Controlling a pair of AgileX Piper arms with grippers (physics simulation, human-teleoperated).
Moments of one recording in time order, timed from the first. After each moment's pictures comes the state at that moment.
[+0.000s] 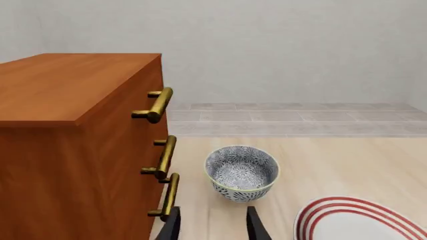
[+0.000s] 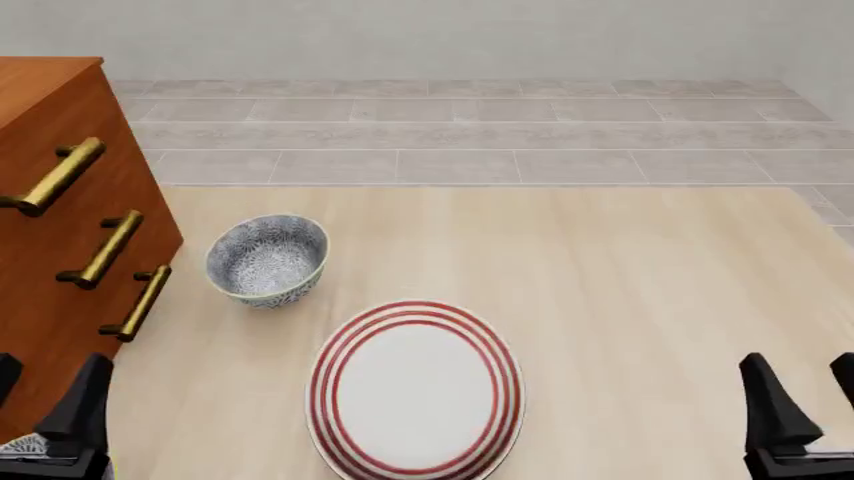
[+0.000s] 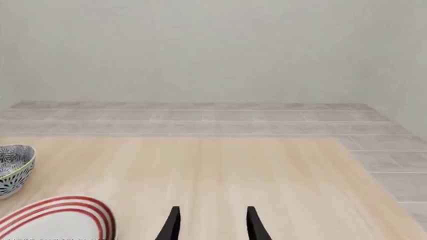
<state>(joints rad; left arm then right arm) 0.00 0.00 0.00 0.00 0.00 0.00 0.01 0.00 0.00 0.00</state>
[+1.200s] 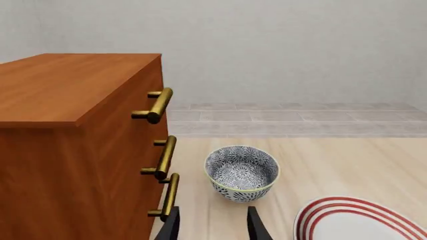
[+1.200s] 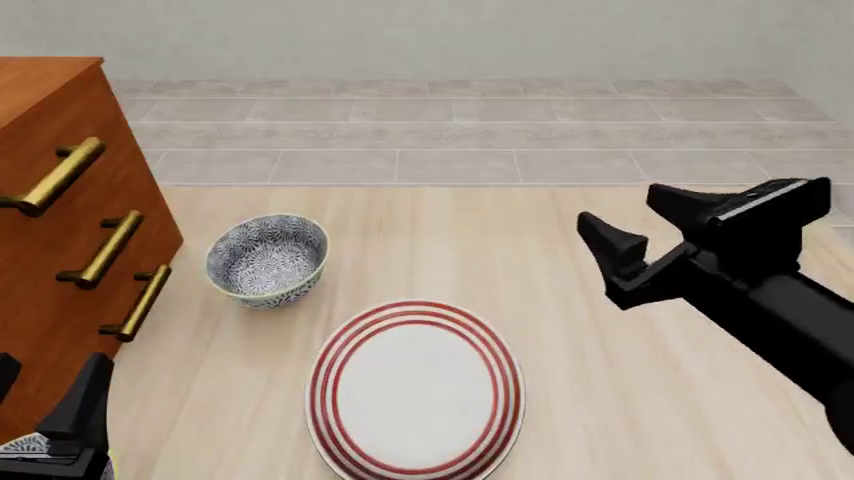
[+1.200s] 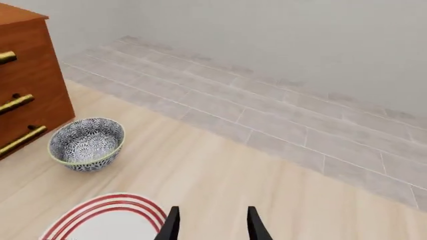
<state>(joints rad) 0.00 0.01 0.00 0.00 0.00 0.40 0.92 -0.55 -0.16 -0.11</state>
